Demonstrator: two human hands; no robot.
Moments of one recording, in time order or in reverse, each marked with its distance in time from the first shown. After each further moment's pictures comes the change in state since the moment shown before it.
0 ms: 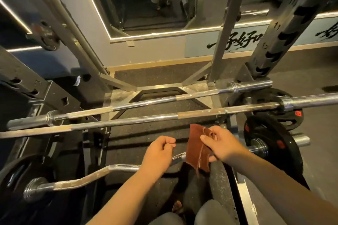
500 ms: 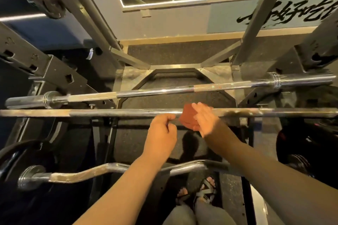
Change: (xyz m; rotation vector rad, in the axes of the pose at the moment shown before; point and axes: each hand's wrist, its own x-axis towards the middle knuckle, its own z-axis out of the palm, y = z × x) left_hand 0.100 -0.024 0.001 0.103 0.208 0.073; right_hand 0.164 0.030 0.048 -1.056 0.006 -0.812
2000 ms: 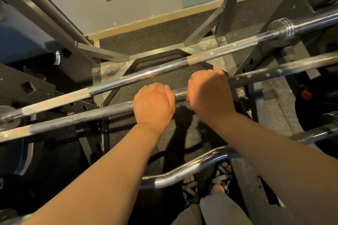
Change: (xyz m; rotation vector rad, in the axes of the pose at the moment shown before) left_hand 0.101 -0.052 0.027 0.817 0.178 0.530; right_hand 0.051 -0.018 0.040 -0.116 0.367 0.357
